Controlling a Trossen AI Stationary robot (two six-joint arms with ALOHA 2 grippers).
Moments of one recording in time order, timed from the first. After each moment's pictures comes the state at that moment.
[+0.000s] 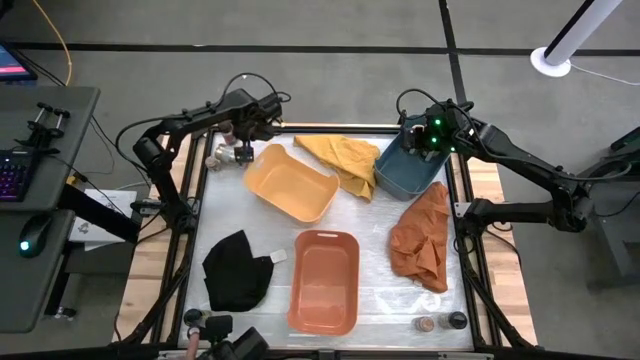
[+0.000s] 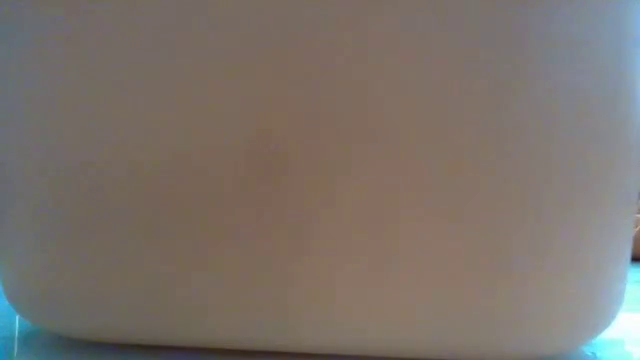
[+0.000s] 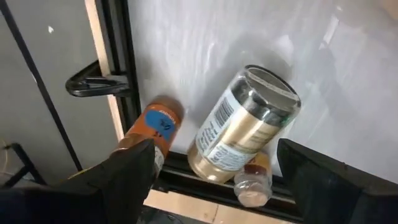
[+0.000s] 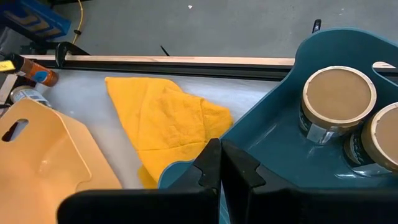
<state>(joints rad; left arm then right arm) 0.75 1.79 1.43 -1.28 -0.39 0.64 -0.67 1.05 1.01 -0.74 0.15 0.70</state>
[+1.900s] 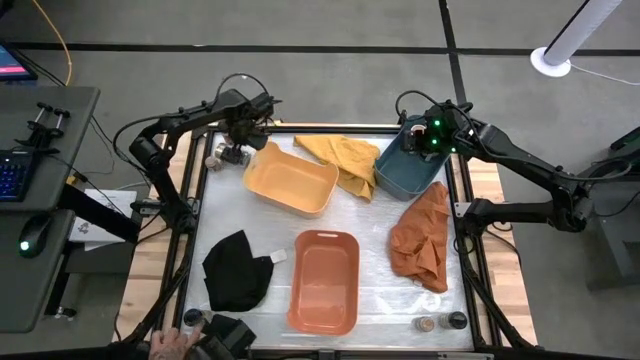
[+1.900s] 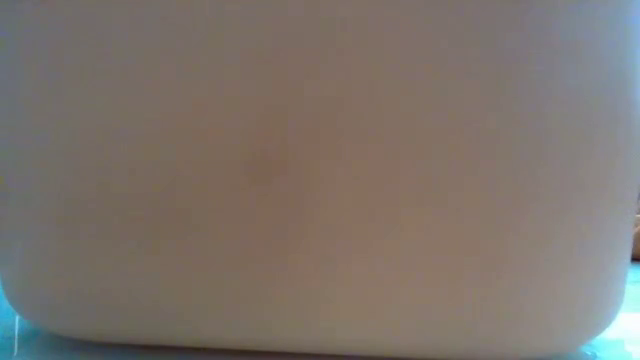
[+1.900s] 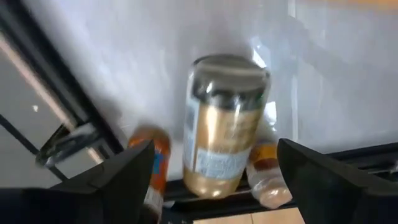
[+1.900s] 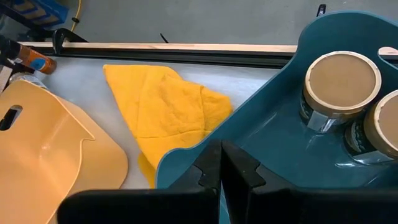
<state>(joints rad) 0.83 1.77 1.34 -1.24 -0.28 1.09 -0.67 1.05 1.01 -0.78 0.11 0.70</state>
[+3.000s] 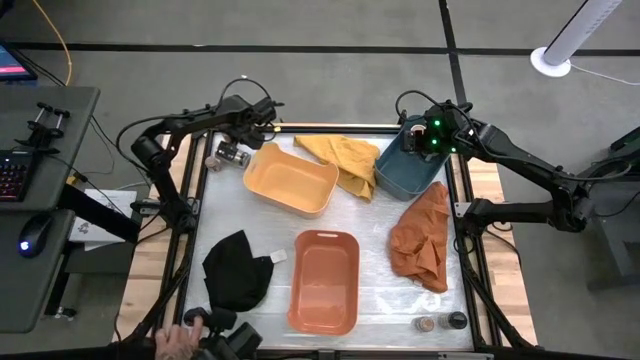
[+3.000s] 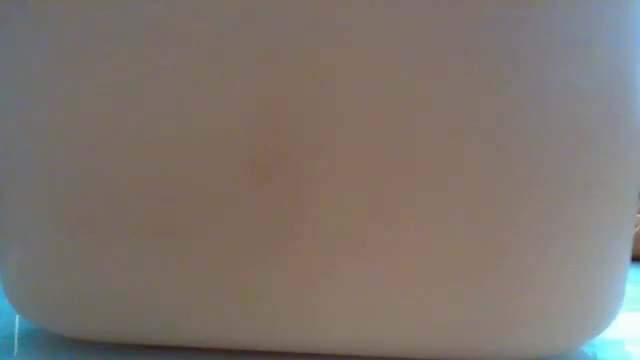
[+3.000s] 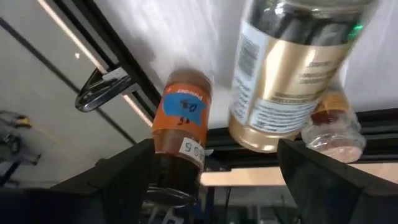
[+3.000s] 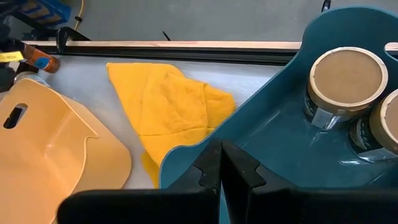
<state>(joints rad) 0.81 1.78 1.28 -1.14 -0.59 1.13 -0.67 1.05 1.01 -0.78 0.10 0.71</state>
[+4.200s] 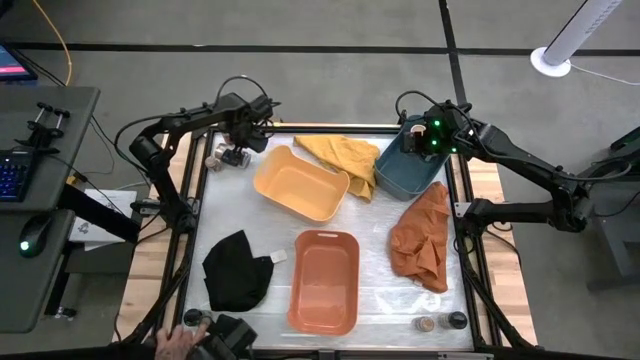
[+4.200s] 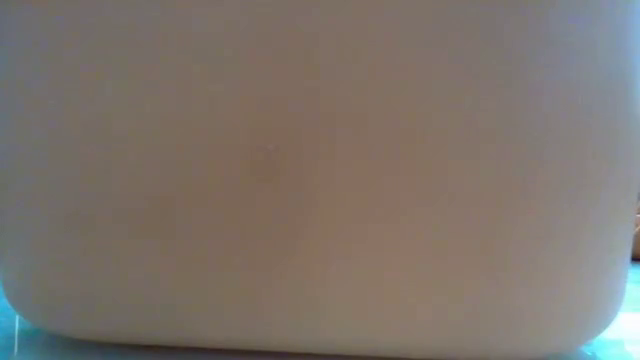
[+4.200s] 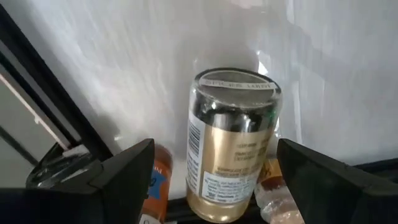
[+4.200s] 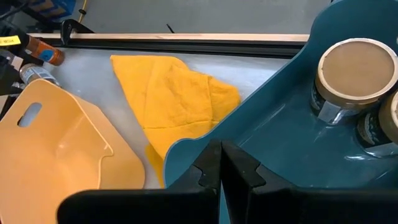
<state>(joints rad) 0.84 1.78 1.28 -1.15 -0.24 1.15 -0.67 1.05 1.01 -0.79 0.07 0.71</state>
